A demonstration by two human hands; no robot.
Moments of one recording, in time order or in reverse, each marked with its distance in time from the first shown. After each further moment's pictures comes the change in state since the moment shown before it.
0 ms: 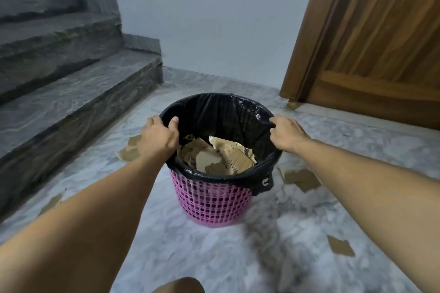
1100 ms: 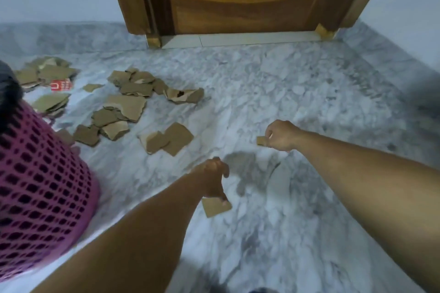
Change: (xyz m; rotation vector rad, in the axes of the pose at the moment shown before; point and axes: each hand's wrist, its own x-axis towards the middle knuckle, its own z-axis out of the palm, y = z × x) left_hand -0.230 0.236 0.410 0.538 -1.082 0.918; right_hand -0.028 0.453 0.012 -0.032 -0.446 0.534
